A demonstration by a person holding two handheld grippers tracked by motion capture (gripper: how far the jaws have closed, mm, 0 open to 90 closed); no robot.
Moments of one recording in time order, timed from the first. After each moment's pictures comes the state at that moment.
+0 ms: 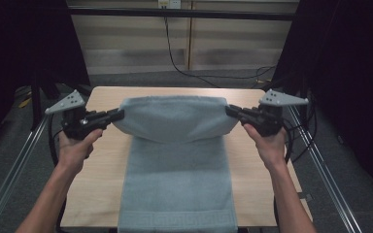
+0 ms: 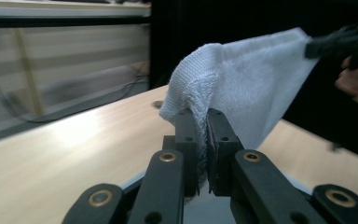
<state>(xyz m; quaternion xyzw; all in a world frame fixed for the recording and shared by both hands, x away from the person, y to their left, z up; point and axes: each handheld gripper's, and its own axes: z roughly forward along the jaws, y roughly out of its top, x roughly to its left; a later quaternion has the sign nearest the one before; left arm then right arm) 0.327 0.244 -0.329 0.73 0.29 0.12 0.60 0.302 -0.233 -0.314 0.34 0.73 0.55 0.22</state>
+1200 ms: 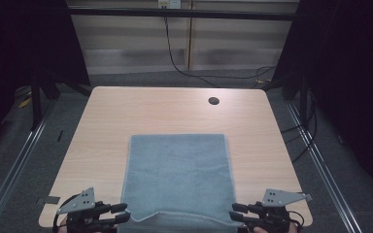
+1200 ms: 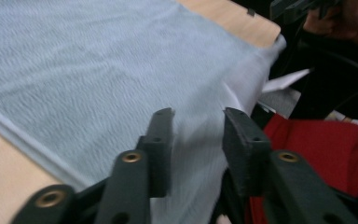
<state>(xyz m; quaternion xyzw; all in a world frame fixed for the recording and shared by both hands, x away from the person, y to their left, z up) 0.193 0.249 -0.460 0.82 0.26 -0.01 0.52 0.145 -0.246 -0.452 0.36 0.79 0.49 0.04</state>
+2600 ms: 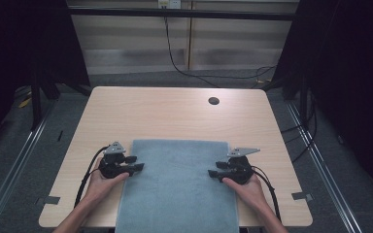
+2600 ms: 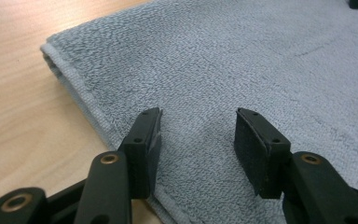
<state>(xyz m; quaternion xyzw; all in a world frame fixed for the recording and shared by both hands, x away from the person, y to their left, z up) 0.335 0.210 -0.505 0.83 0.35 0.06 0.43 0.286 -0.211 -0.505 0.42 0.80 0.42 0.07</state>
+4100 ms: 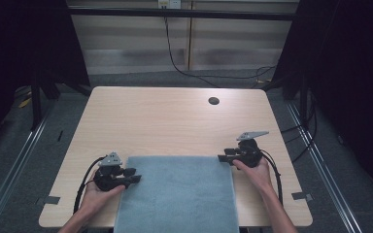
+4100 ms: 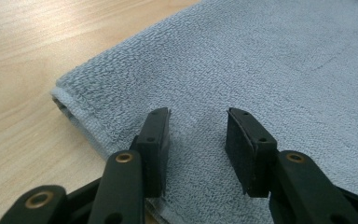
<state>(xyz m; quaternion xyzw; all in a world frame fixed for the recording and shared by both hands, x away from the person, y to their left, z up) 0.300 0.218 -0.501 0.85 0.32 0.04 0.41 0.333 -0.247 -0.493 0.42 0.81 0.41 0.06</state>
